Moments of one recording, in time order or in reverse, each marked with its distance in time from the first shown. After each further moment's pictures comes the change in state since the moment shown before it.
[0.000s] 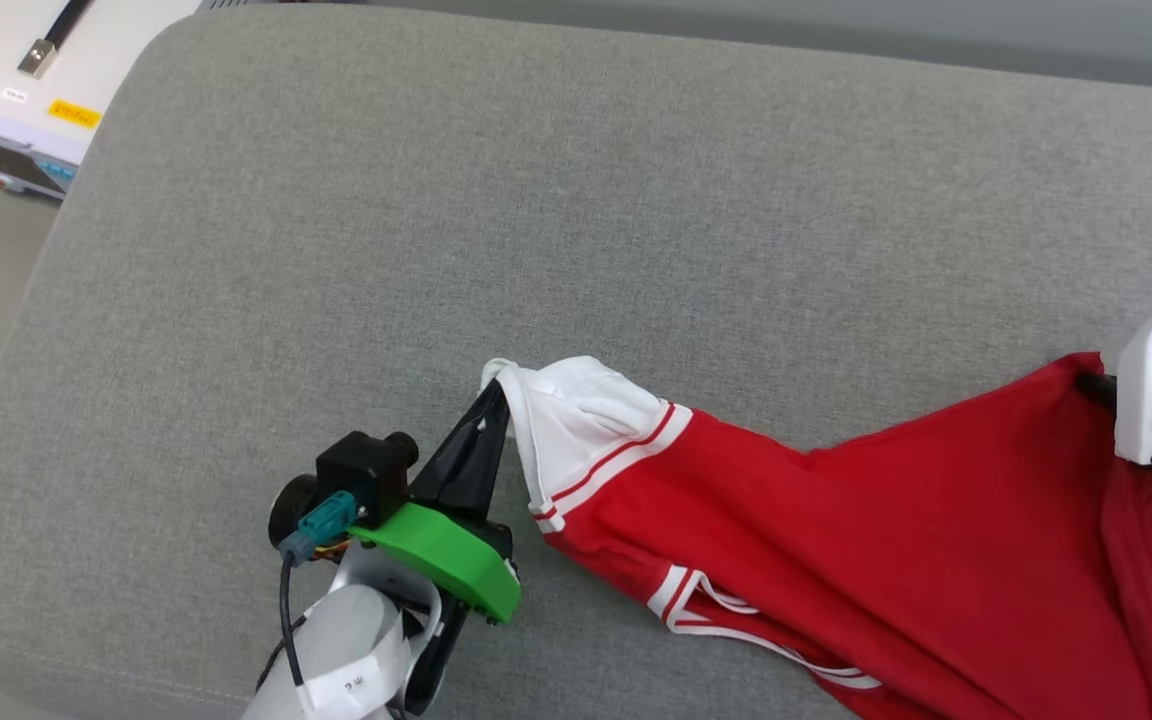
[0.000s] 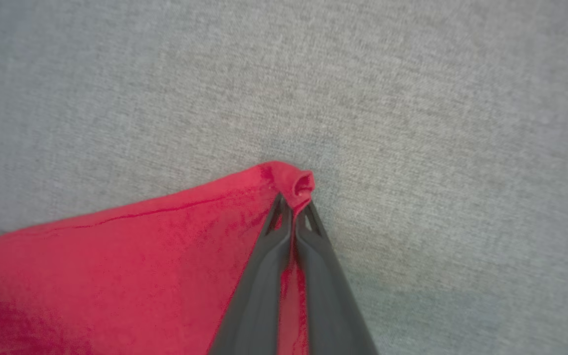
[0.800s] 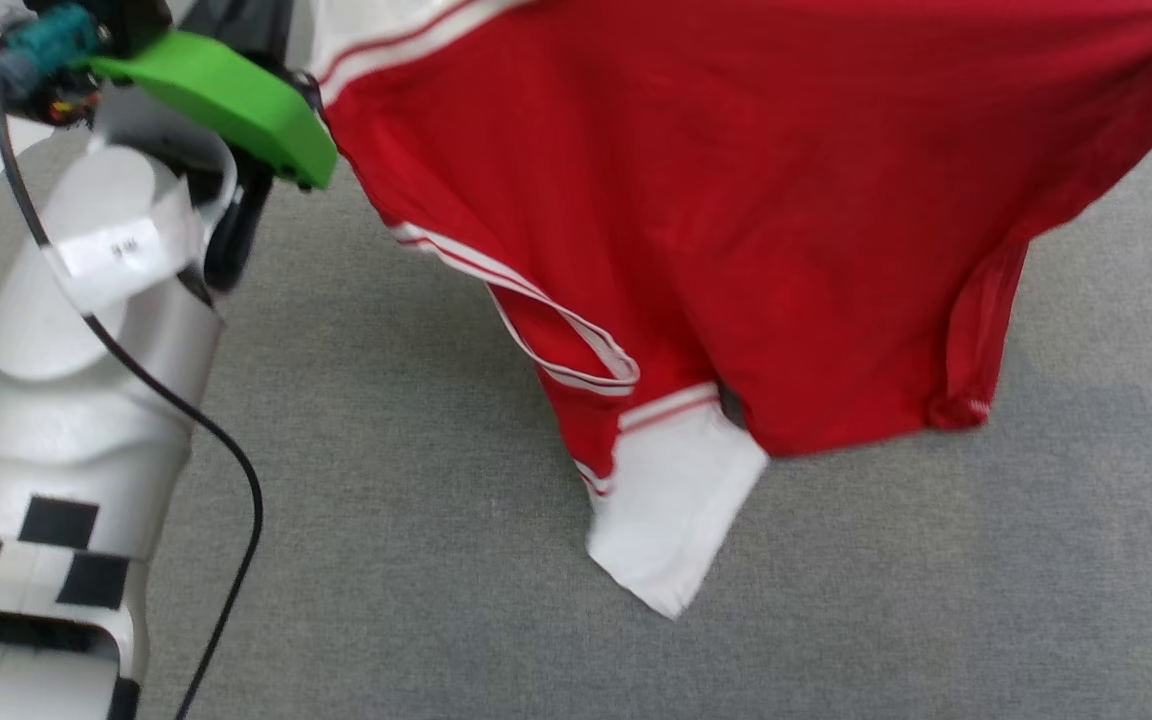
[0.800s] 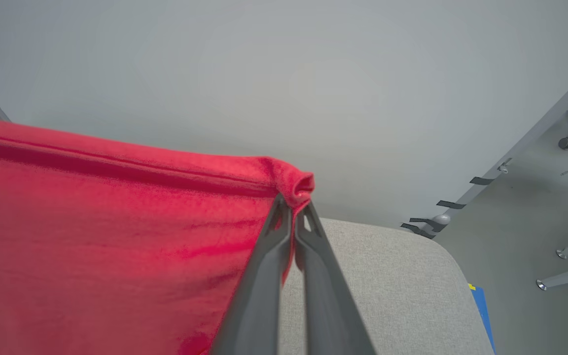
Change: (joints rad) left arm -0.685 0.189 0.033 0.240 -0.079 -0.009 0.084; right arm -0.330 0.107 -0.184 -0.045 -0.328 0.001 -0.269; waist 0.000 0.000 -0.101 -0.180
